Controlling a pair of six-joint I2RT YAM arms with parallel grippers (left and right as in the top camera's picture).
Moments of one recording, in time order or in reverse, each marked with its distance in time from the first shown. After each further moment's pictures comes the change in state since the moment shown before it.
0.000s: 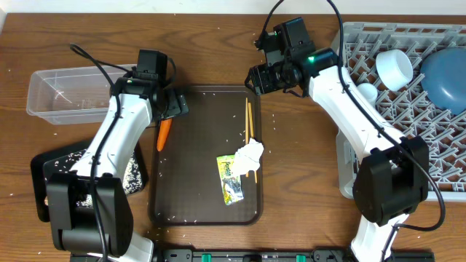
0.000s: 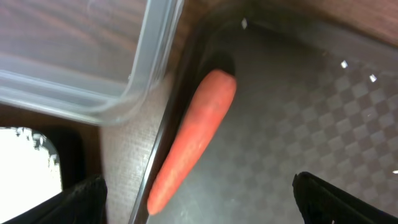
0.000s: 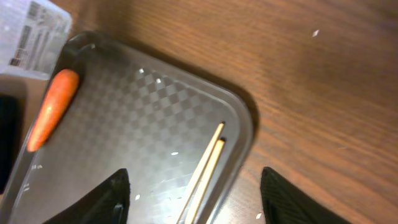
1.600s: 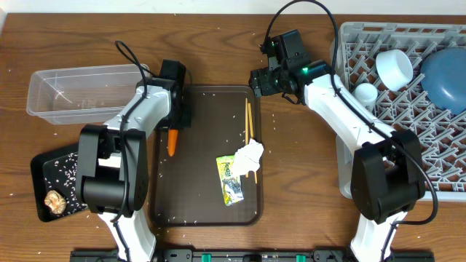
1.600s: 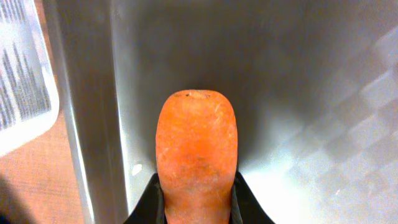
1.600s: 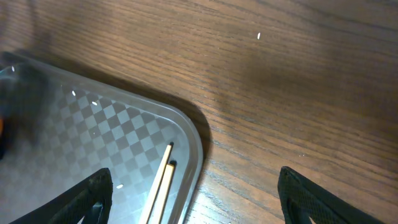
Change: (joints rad) left arm -0.042 0.267 0.016 0.018 0.016 0.230; right arm 0.003 0.019 -0.130 0.193 0.159 0.052
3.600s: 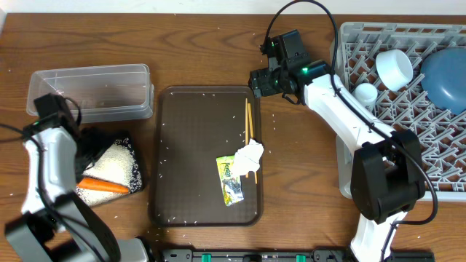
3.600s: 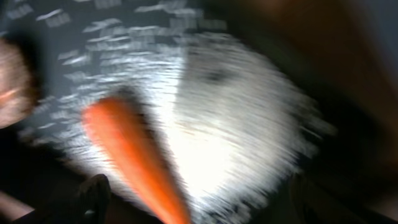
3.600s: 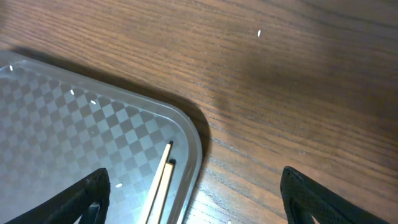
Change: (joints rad) left arm 0.602 -0.416 -0.214 -0.131 0.045 -0.278; right arm 0.002 0.000 0.000 -0.003 0.000 0.000
